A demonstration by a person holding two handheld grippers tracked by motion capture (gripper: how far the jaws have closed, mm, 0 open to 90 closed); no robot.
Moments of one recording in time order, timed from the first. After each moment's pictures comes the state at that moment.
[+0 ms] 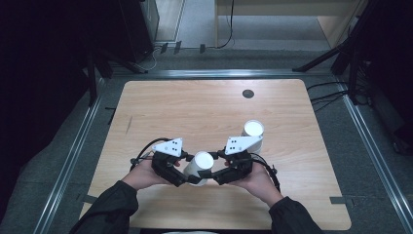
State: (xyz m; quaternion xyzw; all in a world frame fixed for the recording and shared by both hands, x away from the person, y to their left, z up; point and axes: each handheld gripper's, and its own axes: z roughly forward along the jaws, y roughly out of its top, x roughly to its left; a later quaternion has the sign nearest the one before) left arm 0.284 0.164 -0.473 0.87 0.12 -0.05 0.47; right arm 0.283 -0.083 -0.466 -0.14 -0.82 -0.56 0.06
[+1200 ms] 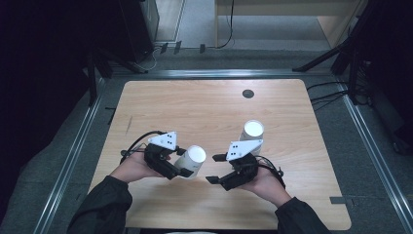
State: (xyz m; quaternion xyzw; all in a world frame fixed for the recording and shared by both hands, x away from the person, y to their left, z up) left arm 0.297 0.182 -0.456 0.90 0.14 -0.03 0.41; right arm 0.275 -0.095 -0.465 -0.14 -0.86 -0.48 0.01
